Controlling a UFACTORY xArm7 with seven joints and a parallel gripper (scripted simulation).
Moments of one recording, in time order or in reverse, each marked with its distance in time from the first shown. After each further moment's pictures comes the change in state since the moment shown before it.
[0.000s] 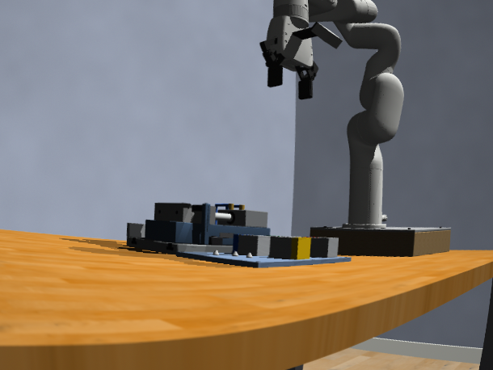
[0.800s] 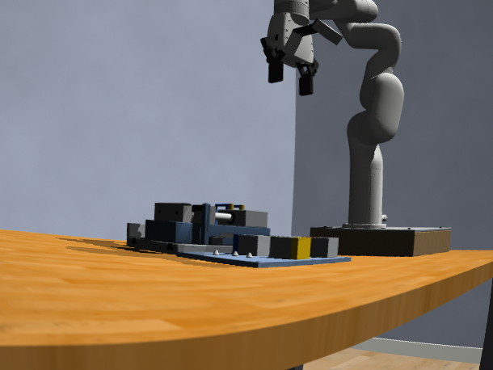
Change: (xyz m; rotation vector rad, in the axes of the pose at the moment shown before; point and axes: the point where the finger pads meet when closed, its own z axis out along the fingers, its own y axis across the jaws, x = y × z) arm 0.001 0.000 -0.008 0.000 0.000 0.000
